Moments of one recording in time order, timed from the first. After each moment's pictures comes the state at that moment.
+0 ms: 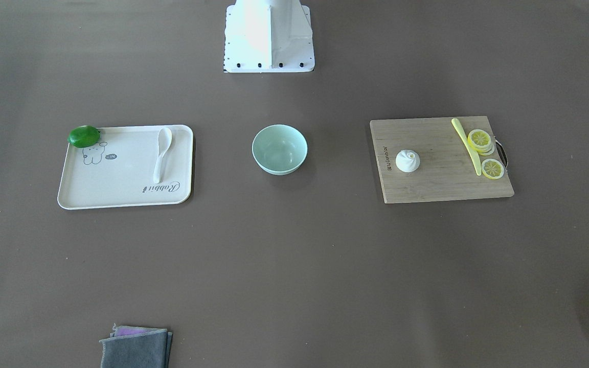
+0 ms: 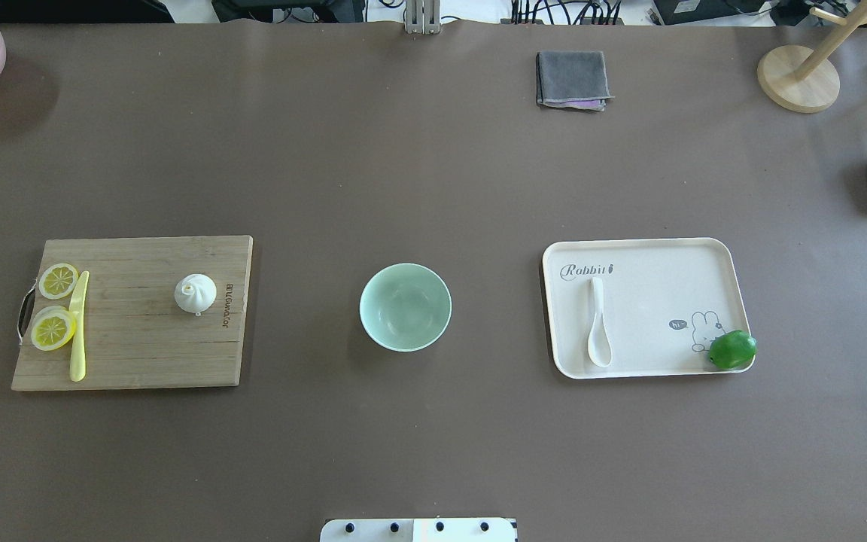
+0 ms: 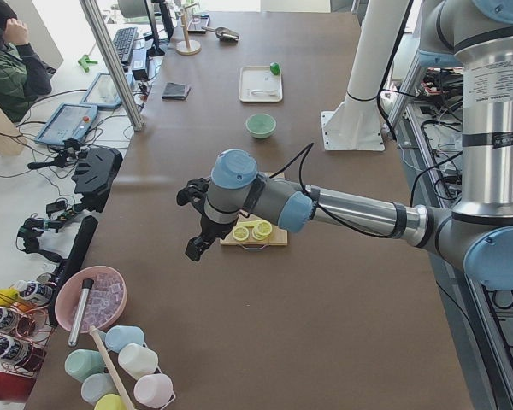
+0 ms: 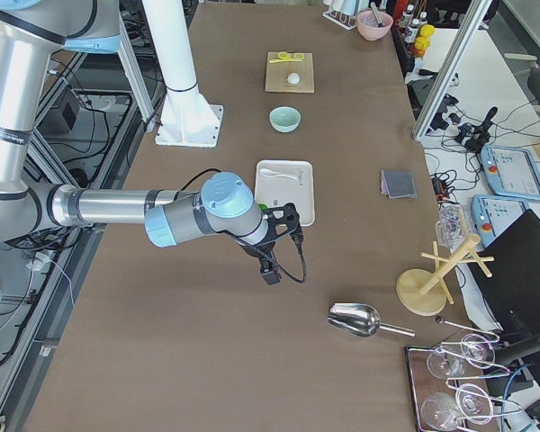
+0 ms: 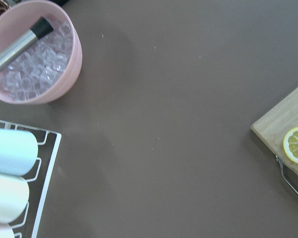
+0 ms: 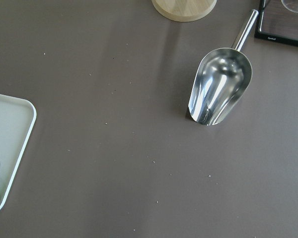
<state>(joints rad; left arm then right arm) -1.55 -1.51 -1.84 -1.82 -2.28 0.36 1.66 -1.92 1.96 -1.26 2.42 -0.04</state>
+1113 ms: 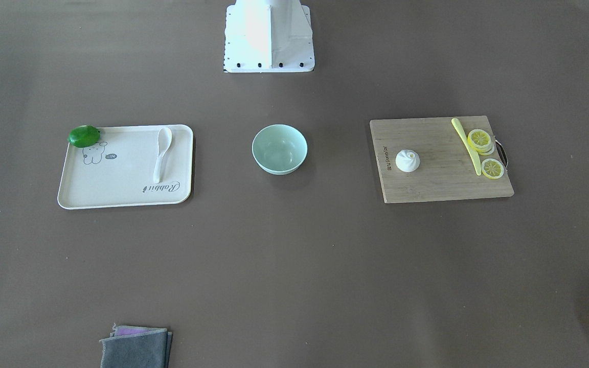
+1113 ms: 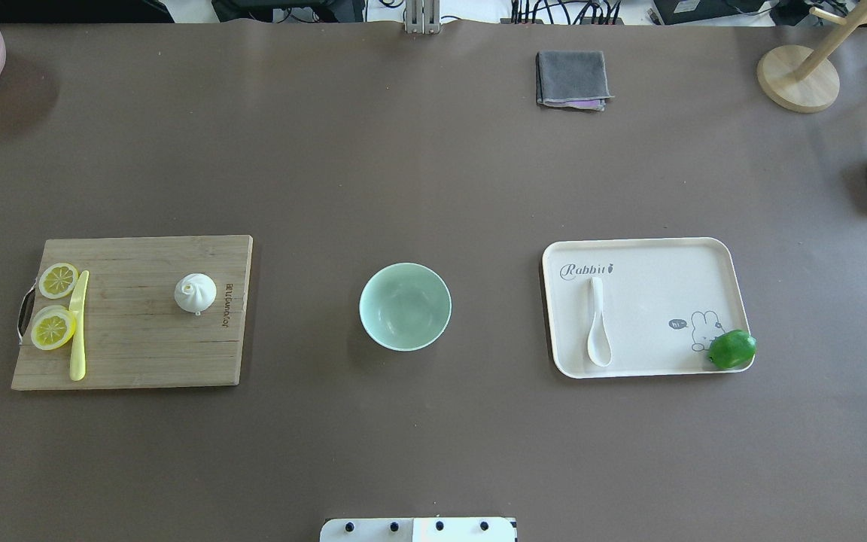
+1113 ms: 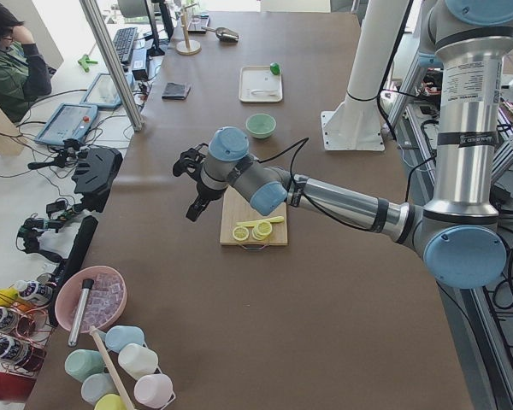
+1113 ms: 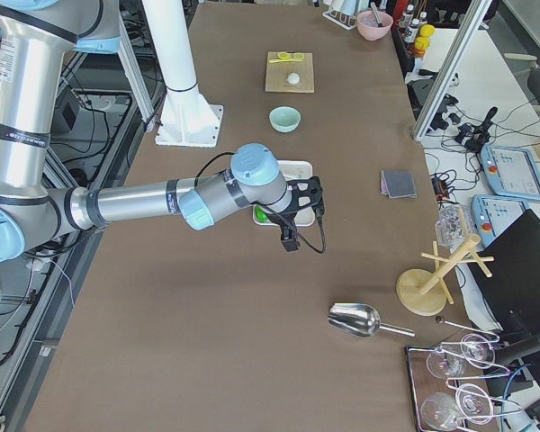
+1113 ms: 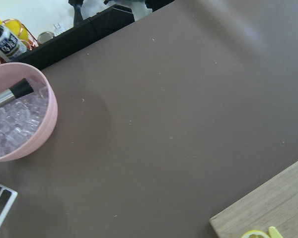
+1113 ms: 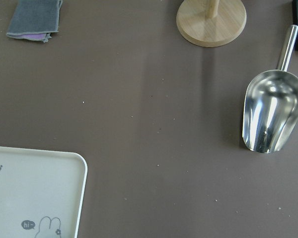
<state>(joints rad) -1.31 -1.56 -1.84 -2.09 -2.28 -0.31 1.49 -1.81 1.99 -1.19 2.41 0.38</state>
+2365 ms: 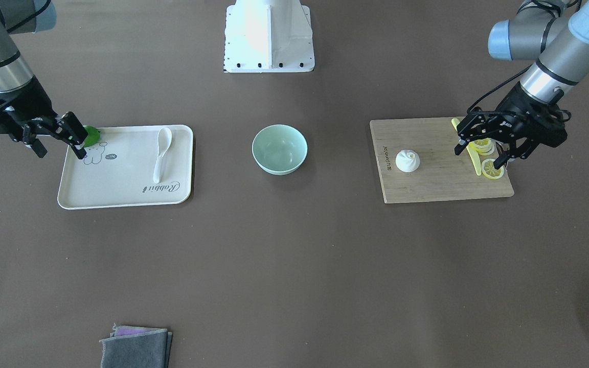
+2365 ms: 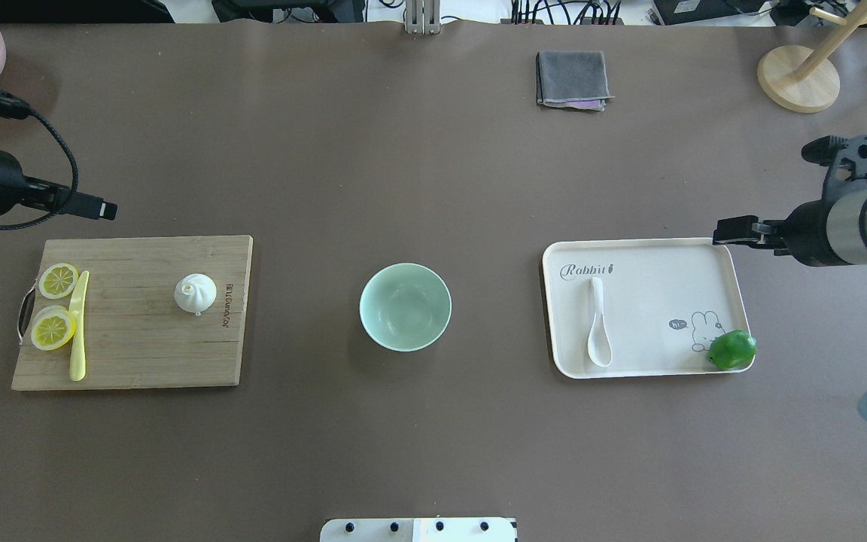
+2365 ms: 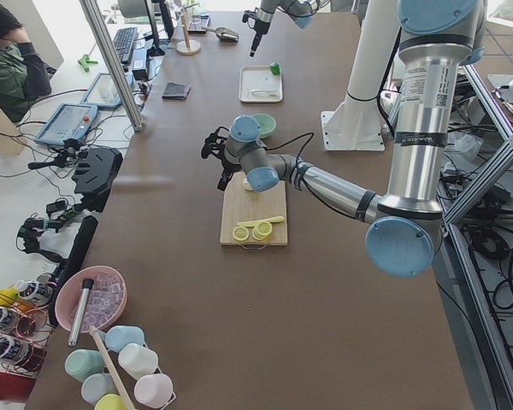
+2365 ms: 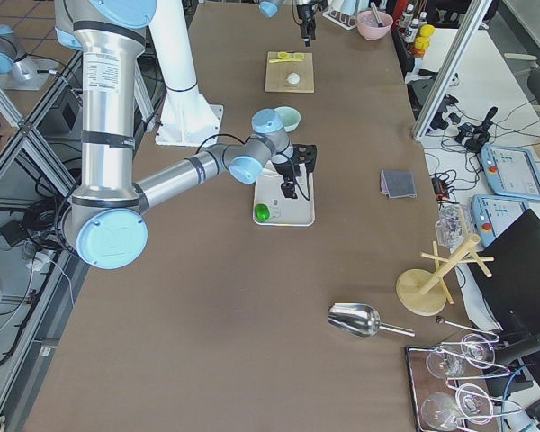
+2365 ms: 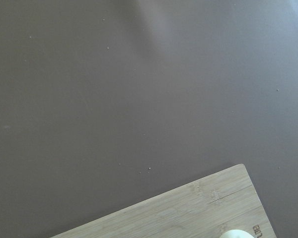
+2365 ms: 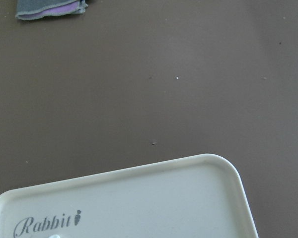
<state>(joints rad) -0.94 -1.64 -1.84 -2.22 -2.09 -0.76 0.74 -1.61 2.00 -1.10 1.79 1.24</state>
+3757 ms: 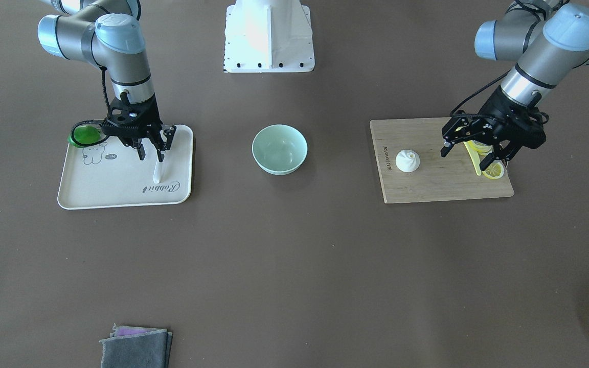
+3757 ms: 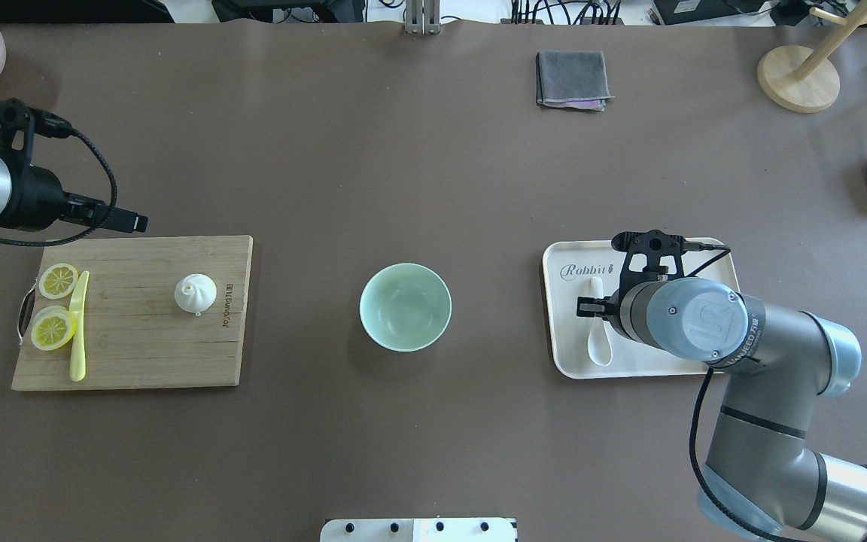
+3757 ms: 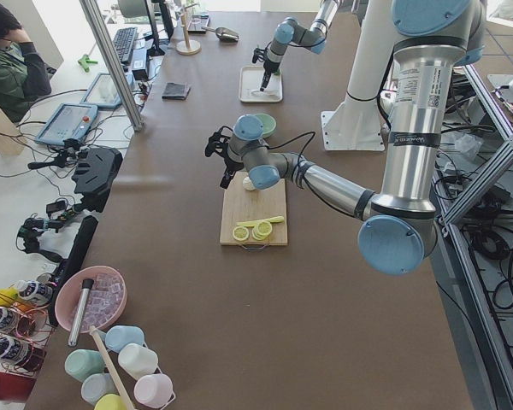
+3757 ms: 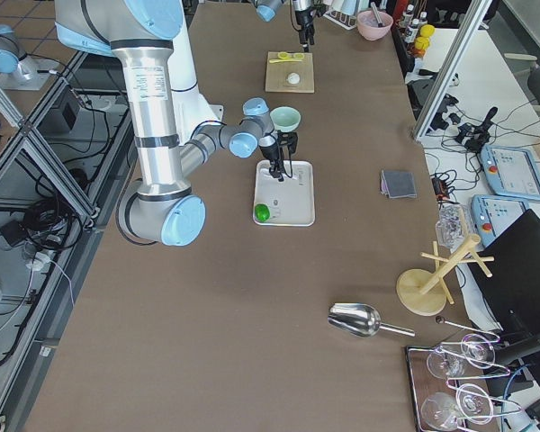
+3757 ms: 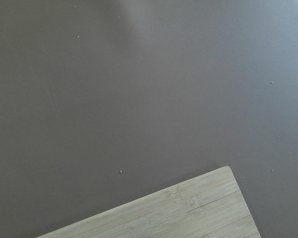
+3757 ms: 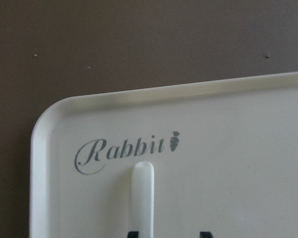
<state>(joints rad) -0.91 -1.65 -1.84 -2.22 -2.06 -0.77 0.44 -1.38 1.90 -1.34 1.54 1.35</state>
